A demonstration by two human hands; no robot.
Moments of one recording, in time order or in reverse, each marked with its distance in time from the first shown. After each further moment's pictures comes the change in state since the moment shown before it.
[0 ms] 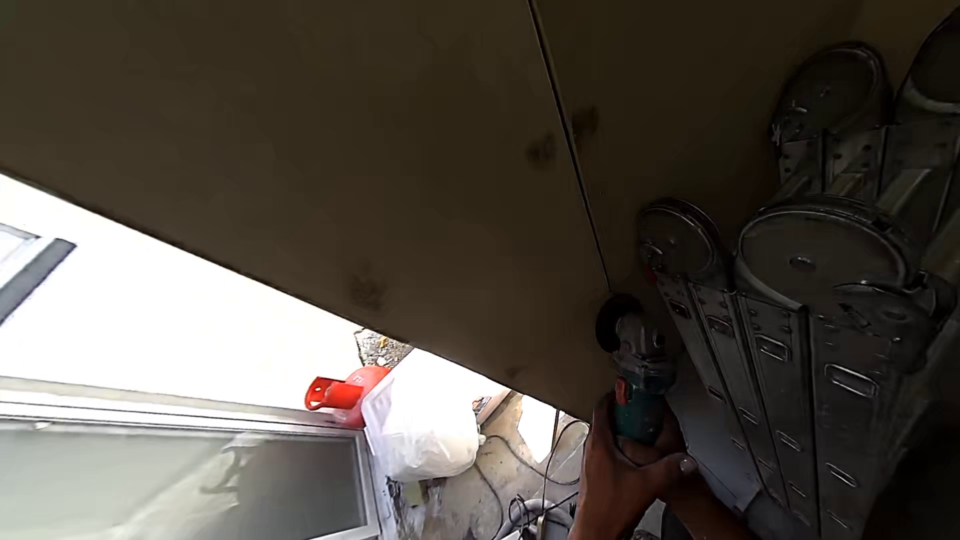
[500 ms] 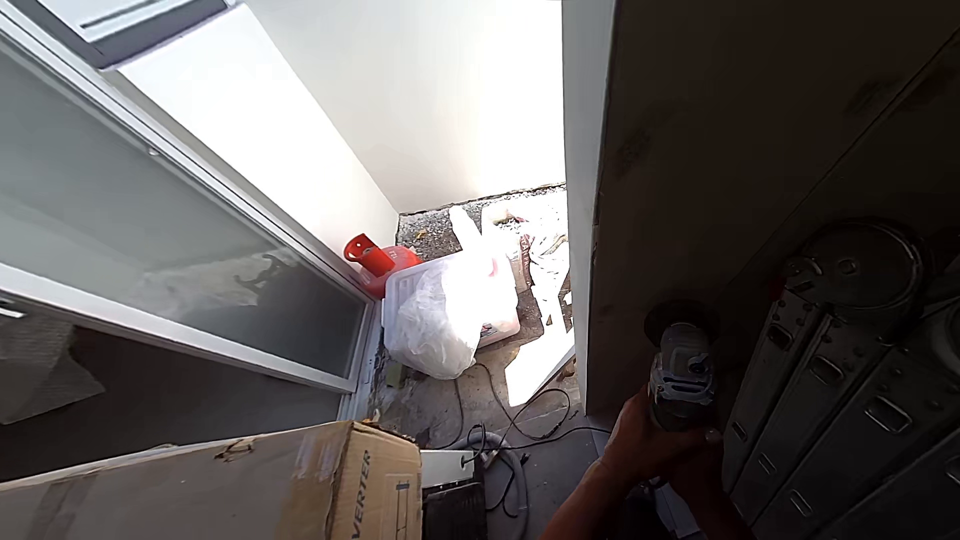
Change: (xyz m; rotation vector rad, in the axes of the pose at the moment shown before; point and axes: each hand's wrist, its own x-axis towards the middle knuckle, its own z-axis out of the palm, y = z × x) left_hand 0.009 -0.036 0.002 -0.375 0.002 0.112; right_hand -0.009 0.022 -0.002 -0.433 -0.070 -0.375
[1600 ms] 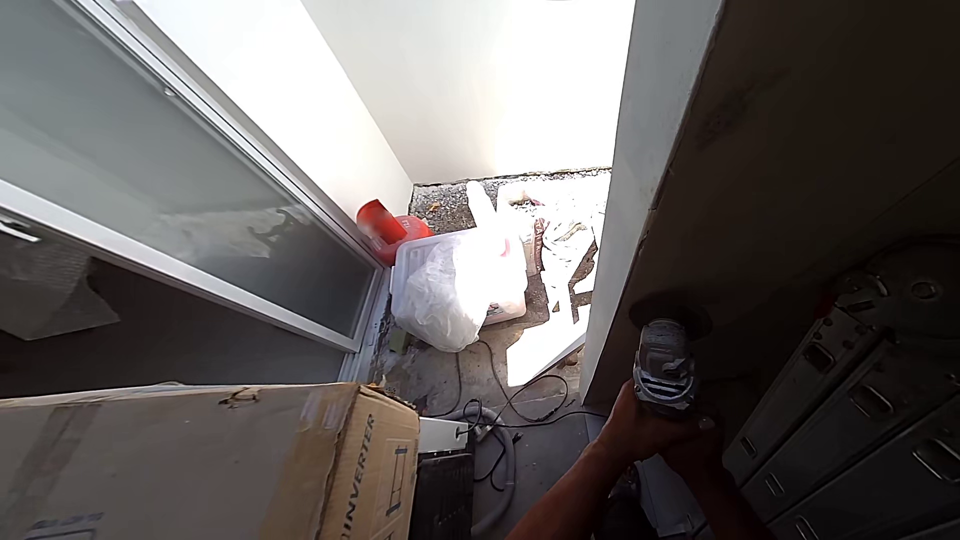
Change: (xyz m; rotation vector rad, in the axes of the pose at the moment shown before) left_hand 0.012 -0.019 -0.016 -0.170 0.159 0.195; right_hand 0.031 0.012 0.018 -0.258 -0.127 -0.251
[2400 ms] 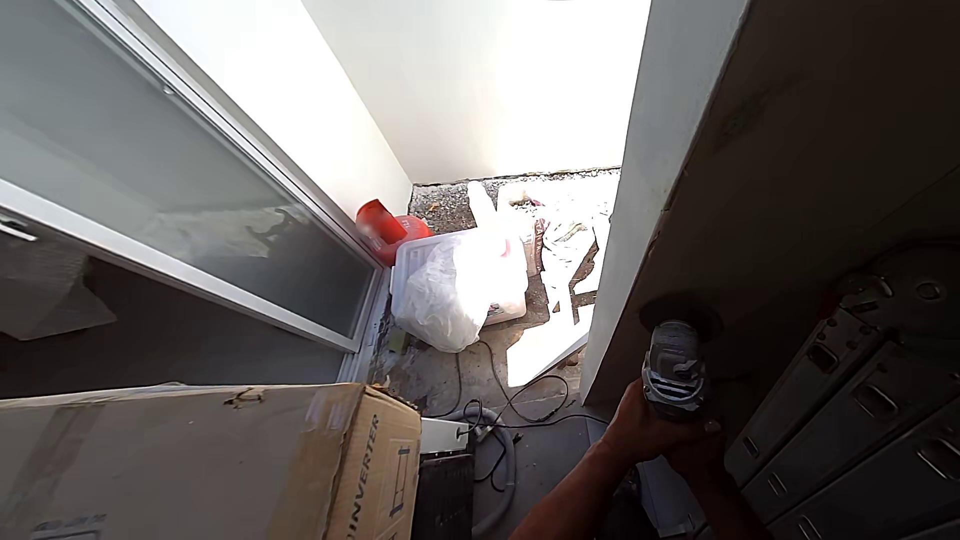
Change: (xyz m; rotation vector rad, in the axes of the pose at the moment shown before) left_hand -0.001 -0.002 -0.003 0.024 -0.029 0.008; right_hand -0.007 0.000 0.004 0.033 0.031 0.023
